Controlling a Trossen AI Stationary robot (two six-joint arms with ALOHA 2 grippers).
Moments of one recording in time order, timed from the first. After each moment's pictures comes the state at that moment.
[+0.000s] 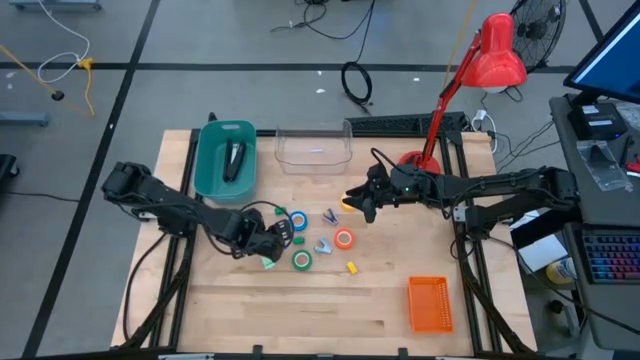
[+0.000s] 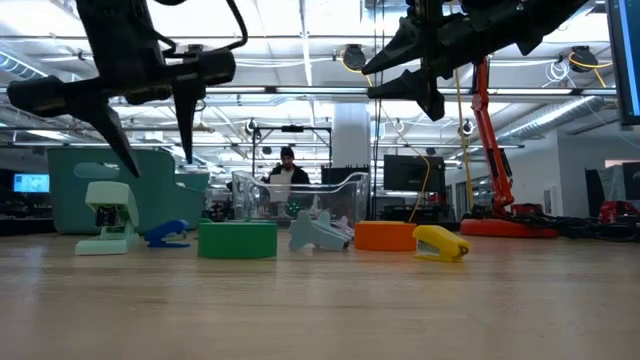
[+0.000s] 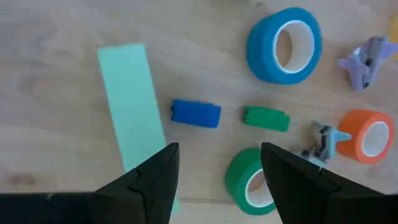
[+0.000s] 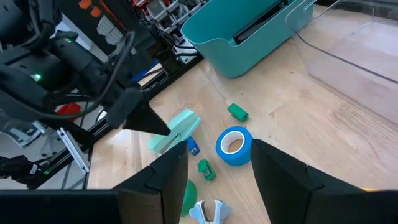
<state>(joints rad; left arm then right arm) -0.32 1.52 1.01 -0.81 -0.26 -2.16 -0.11 1.24 0.73 0.16 -0.03 0.60</state>
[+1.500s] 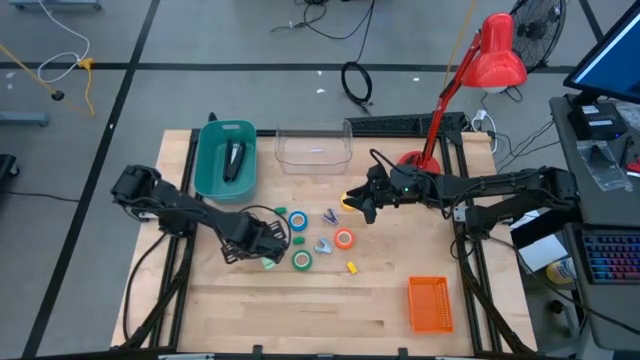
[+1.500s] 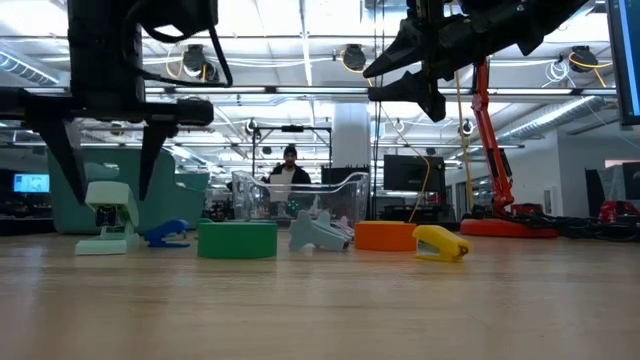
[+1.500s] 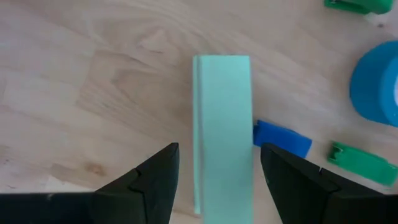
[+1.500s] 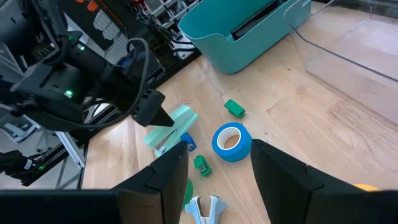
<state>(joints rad) -0.30 1.61 1.01 -0.97 -0.13 -2.31 -0.11 1.24 0.73 0.14 -0.03 0.59</state>
